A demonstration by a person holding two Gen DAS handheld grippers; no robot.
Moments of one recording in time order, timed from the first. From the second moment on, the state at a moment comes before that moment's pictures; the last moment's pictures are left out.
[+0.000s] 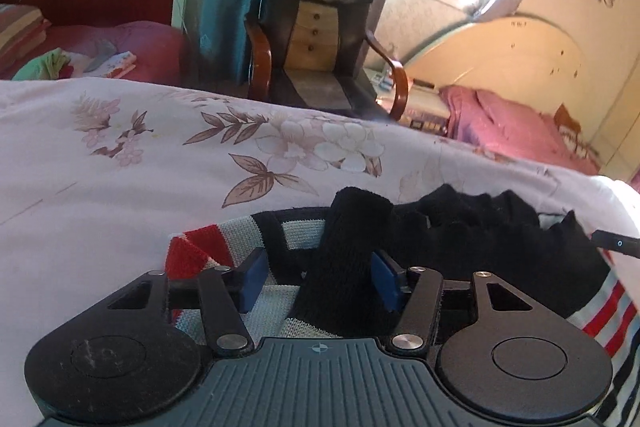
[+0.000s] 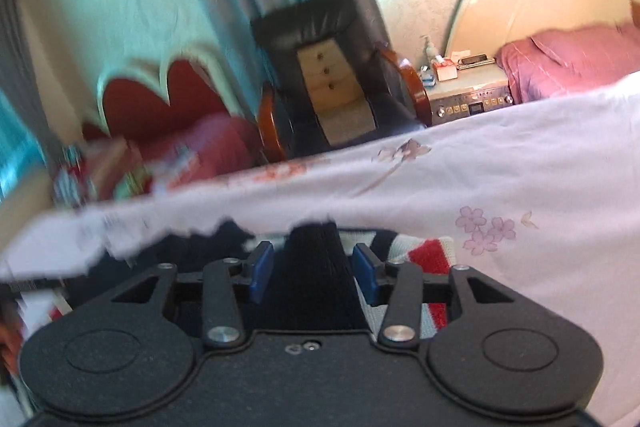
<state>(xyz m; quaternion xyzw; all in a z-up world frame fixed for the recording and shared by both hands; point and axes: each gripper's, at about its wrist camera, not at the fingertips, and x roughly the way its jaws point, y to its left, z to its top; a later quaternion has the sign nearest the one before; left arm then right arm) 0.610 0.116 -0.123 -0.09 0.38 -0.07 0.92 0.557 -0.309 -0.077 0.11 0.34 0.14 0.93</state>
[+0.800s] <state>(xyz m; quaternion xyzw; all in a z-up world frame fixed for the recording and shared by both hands) 0.595 0.092 -0.127 -0.02 0.32 0.02 0.95 0.565 -0.264 -0.112 -0.09 0.32 0.03 0.94</state>
